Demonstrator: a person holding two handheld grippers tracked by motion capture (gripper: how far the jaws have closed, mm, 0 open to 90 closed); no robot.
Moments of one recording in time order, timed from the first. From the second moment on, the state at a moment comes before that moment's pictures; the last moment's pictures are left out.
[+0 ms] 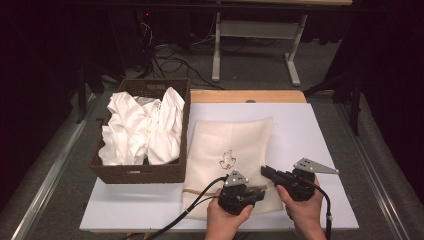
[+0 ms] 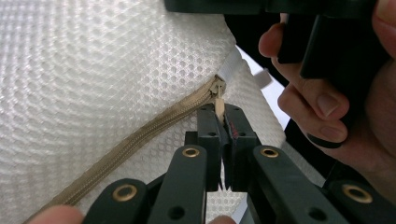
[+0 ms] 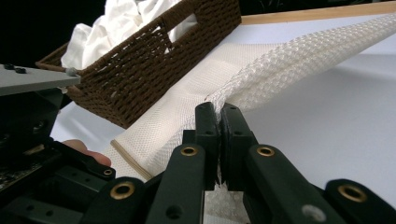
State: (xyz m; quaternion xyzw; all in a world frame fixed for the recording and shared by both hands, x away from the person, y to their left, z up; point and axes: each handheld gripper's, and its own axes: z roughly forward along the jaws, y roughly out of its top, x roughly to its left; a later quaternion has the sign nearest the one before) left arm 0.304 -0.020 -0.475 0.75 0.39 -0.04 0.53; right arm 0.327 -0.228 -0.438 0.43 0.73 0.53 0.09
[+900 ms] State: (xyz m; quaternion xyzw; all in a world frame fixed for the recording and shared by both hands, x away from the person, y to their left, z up) left arm 0.312 -0.005 -0.482 0.69 0.44 -0.04 0.57; right arm 0.326 -0.241 -0.453 0.44 0.70 0.56 0.01
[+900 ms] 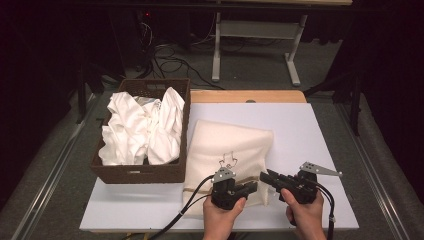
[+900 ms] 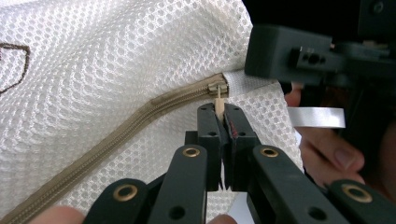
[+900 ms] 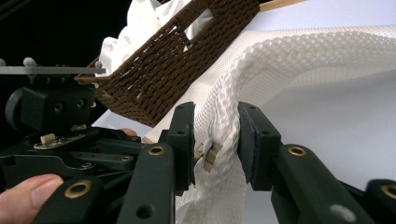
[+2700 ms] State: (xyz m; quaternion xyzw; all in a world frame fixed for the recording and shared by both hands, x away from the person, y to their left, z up) left arm 0.293 0.080 -0.507 0.68 0.53 0.04 0.50; right arm 0.323 -0.242 -0.446 0.44 0.73 0.51 0.12
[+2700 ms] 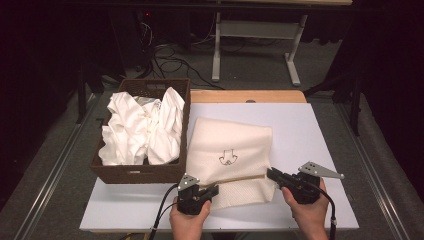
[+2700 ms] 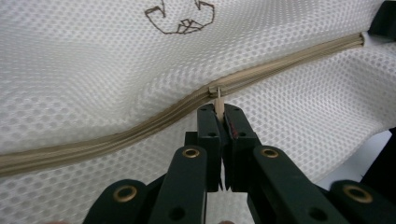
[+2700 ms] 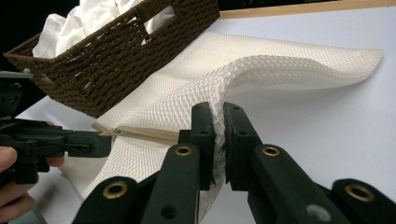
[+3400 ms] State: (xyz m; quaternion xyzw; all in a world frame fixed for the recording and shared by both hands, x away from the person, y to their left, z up) left arm 0.286 0.130 -0.509 0.68 0.56 0.07 0.46; right arm 0.328 -0.251 -0.450 0.46 0.72 0.50 0.12
